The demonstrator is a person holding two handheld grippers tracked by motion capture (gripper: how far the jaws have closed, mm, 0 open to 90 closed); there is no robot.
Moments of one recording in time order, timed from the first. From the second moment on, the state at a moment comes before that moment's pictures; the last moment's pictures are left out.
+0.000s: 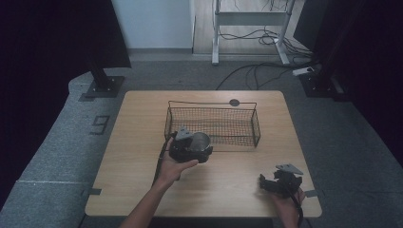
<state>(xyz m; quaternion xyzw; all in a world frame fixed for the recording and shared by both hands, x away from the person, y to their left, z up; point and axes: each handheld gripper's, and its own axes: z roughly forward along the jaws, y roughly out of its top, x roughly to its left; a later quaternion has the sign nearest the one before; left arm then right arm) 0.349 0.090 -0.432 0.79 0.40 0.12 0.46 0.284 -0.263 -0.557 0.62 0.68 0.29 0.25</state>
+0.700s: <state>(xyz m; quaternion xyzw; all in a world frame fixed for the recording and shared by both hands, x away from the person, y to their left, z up) 0.375 0.090 -0.423 0.78 0.41 0.13 0.46 0.284 -0.263 -0.557 0.62 0.68 0.29 0.26</state>
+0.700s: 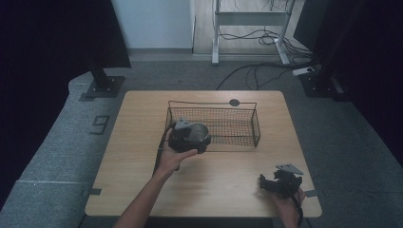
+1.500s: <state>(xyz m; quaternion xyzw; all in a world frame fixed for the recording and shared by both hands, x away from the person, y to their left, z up) 0.401 0.086 -0.418 0.78 0.42 0.13 0.45 0.284 -0.264 -0.557 0.62 0.68 0.29 0.26</state>
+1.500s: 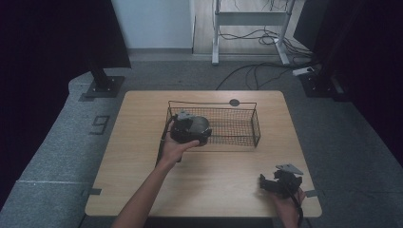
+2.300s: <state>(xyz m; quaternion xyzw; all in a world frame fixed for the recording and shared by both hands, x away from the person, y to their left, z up) 0.429 0.082 -0.412 0.77 0.43 0.14 0.44 0.284 -0.264 -0.557 0.62 0.68 0.29 0.26</state>
